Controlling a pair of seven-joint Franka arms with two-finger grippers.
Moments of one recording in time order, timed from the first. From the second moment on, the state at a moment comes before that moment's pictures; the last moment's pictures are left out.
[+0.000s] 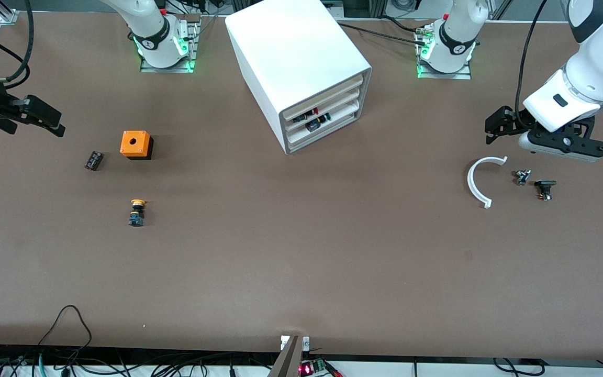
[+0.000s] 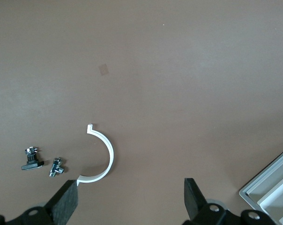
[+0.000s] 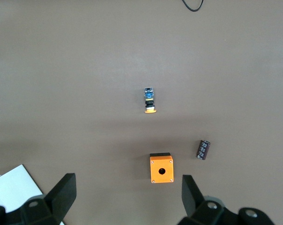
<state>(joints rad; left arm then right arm) -0.11 -0.01 -0.03 -1.73 -0.01 1.74 0.07 0.27 0.08 -0.22 -1.42 0.02 1.52 0.11</state>
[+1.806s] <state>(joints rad) -0.12 0.07 -0.10 -1.70 -0.32 1.46 0.12 0.31 0.33 -0.20 -1.49 0.09 1.65 0.10</state>
